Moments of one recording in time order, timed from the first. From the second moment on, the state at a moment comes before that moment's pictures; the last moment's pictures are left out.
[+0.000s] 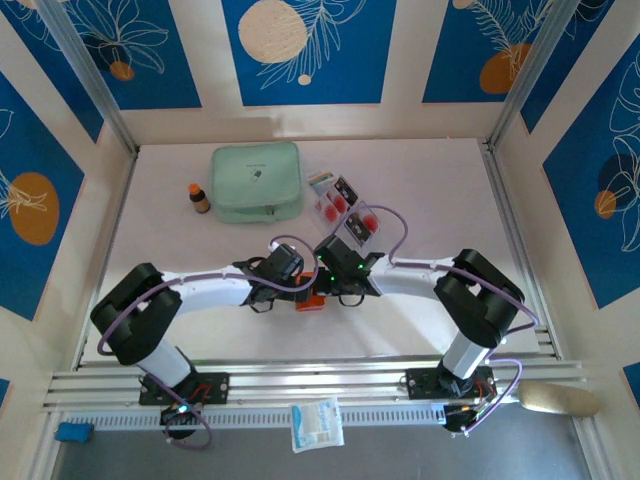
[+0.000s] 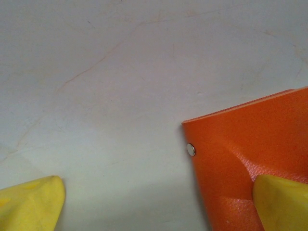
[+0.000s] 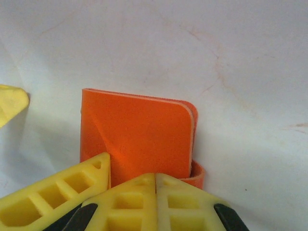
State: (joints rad) left arm -0.82 1.58 0.75 -0.27 -0.19 -0.57; right arm 0.87 1.68 0.84 -0.20 -0.06 0.80
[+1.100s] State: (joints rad) left arm -0.82 1.57 0.74 -0.27 -0.20 -0.61; right arm 0.81 1.66 0.85 -0.22 -0.21 0.77
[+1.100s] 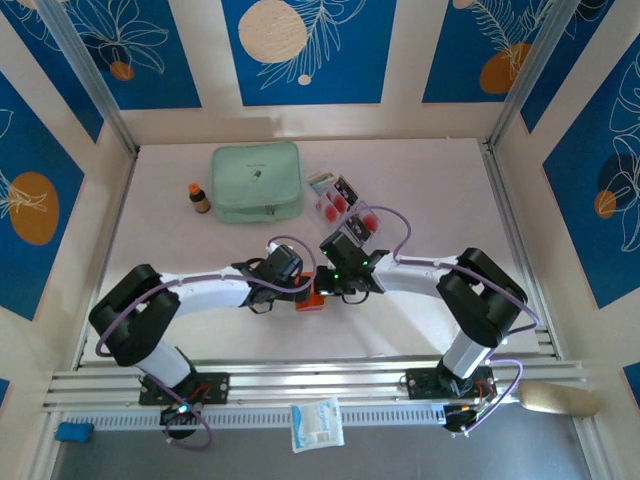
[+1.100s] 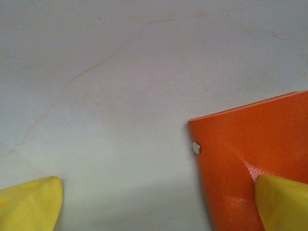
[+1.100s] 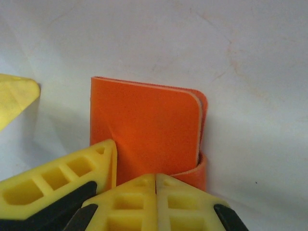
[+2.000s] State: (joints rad) left arm -0.82 1.57 0.74 -0.26 -0.20 -0.61; right arm 0.74 1.66 0.89 -0.27 -0.31 0.75
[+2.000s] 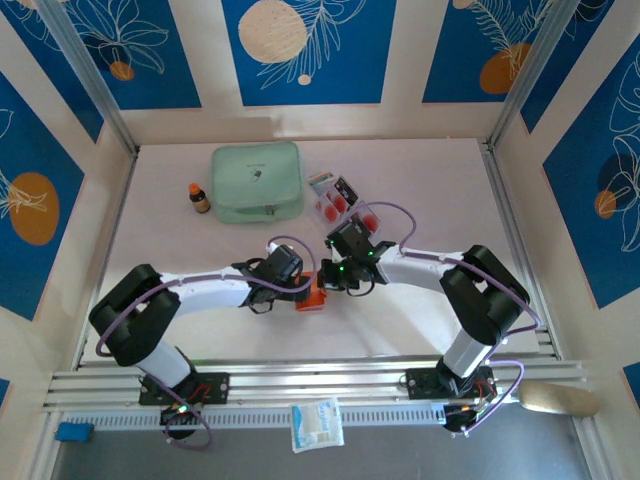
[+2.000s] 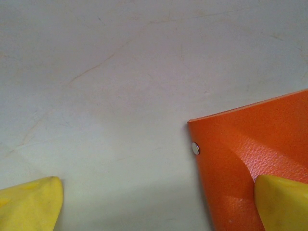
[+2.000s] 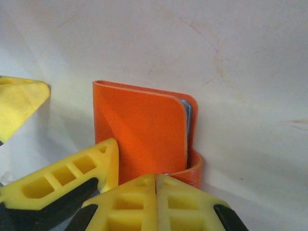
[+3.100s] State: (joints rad) left arm -0.83 1.57 0.74 -0.26 -0.20 -0.61; right arm 0.74 1.65 0.76 -0.07 -0.32 0.79
